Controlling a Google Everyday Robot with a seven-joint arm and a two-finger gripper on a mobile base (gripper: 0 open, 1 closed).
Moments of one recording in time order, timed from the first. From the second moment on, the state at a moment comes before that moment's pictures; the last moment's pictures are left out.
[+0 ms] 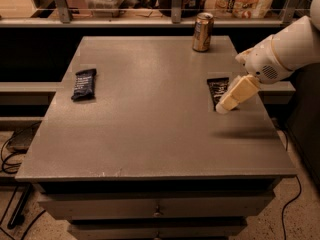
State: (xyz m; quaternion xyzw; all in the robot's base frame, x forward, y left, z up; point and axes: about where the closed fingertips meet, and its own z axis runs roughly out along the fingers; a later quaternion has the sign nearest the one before) arm 0.575 -0.172 0.892 -0.53 0.78 0.10 0.31
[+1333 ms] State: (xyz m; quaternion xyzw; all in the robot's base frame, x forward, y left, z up) arm 0.620 -0.170 0.821 -0.50 0.80 0.12 0.31
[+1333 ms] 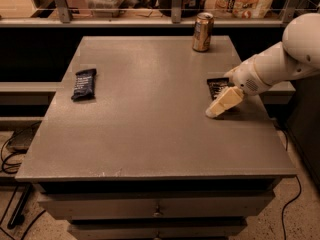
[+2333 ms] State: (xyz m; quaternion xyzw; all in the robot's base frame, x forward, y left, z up) arm 0.621 -0.170 0.828 -0.49 0.80 0.12 0.31
